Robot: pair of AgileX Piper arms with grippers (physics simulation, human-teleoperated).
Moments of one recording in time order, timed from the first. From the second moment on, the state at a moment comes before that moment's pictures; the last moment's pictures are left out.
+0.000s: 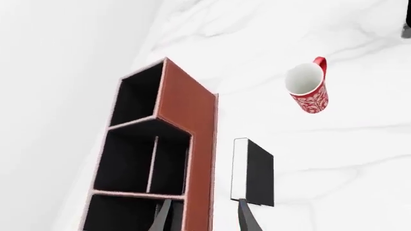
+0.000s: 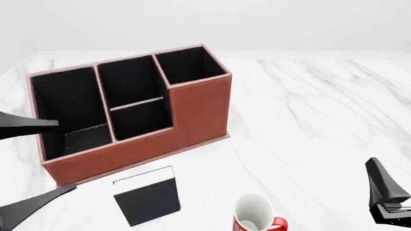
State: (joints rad) left arm -0.75 0.48 -0.78 0.85 0.70; right arm 0.00 0.01 0.00 0.00 0.00
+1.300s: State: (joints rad) left arm -0.75 0.79 -0.69 0.83 0.74; right arm 0.00 0.01 0.00 0.00 0.00
